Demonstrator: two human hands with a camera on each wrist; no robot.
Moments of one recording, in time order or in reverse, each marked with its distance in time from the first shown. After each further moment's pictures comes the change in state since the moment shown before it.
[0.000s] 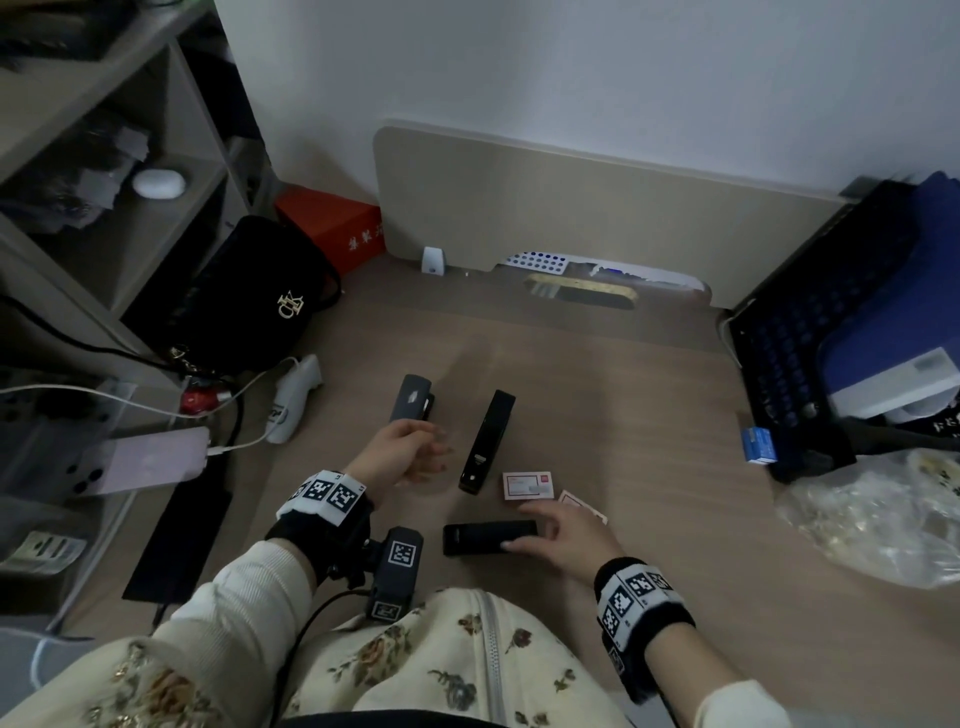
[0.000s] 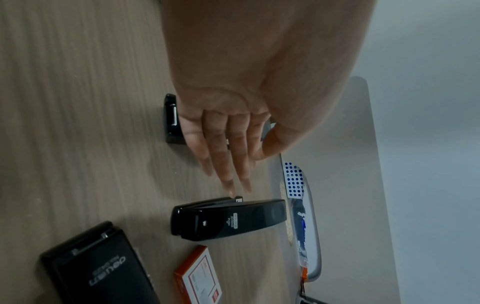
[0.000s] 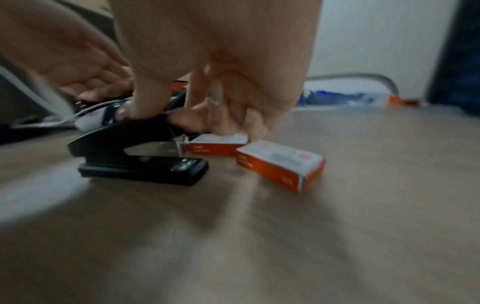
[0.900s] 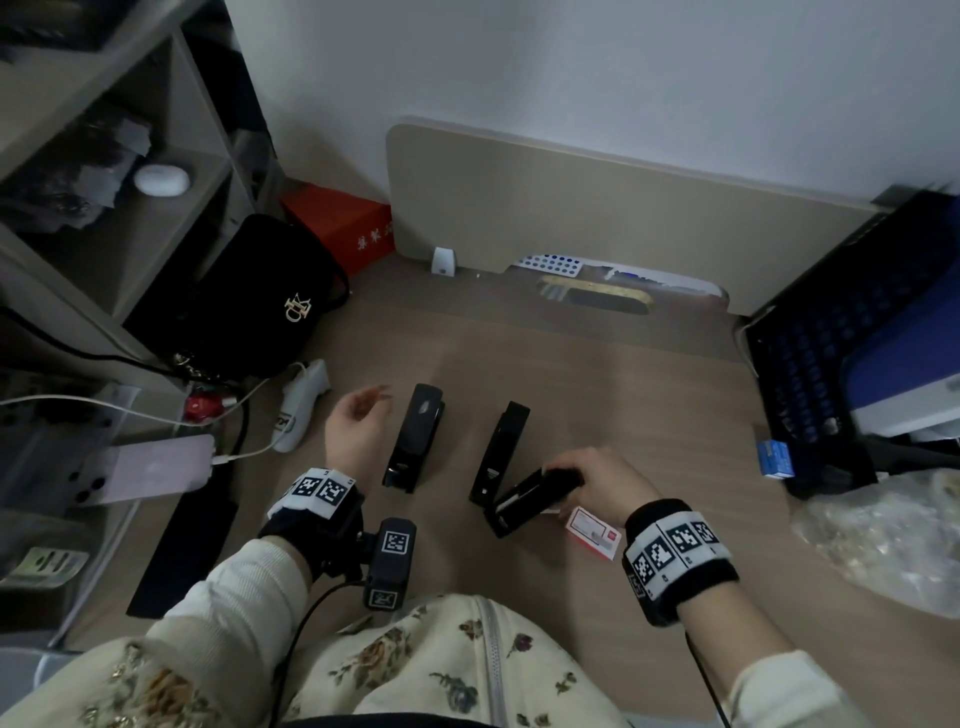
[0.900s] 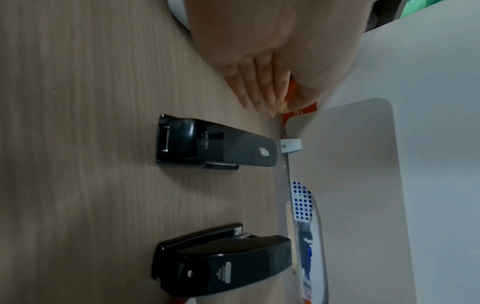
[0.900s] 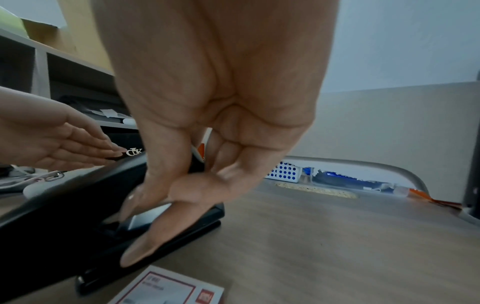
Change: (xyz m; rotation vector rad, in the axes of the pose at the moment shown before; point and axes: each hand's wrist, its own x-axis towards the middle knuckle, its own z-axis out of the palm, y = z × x) left_hand 0.027 0.006 -0.035 -0.201 0.457 0.254; right_hand 0.033 -0.043 -0.074 -0.216 -0.041 -0.024
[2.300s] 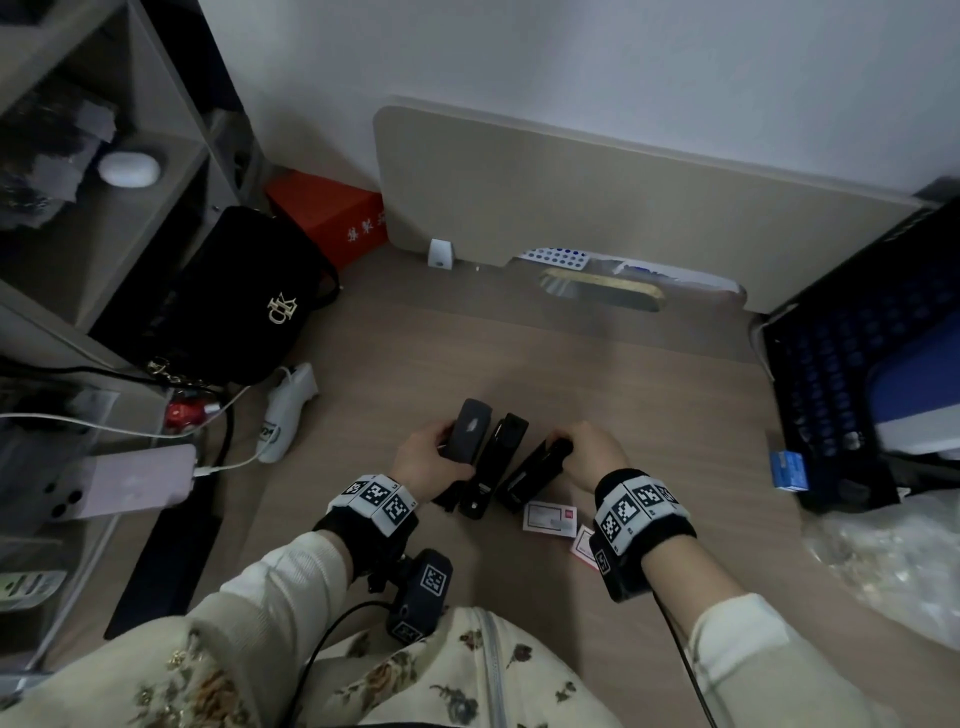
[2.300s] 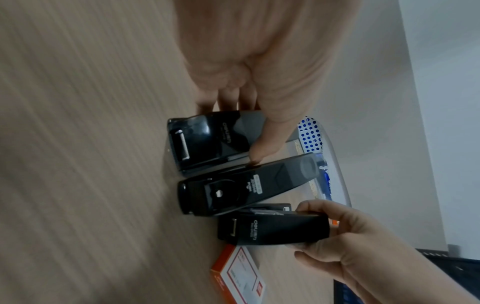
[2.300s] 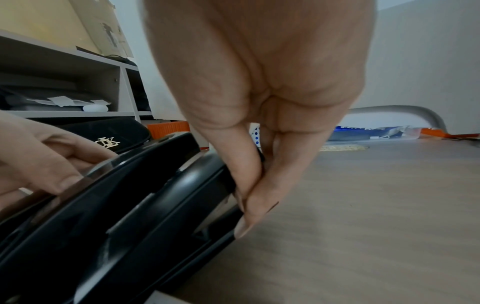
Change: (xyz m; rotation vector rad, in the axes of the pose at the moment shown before) left_hand 0.006 -0.028 0.060 0.519 -0.468 -0.042; right_hand 0.069 0.007 -0.007 -0.064 0.067 0.150
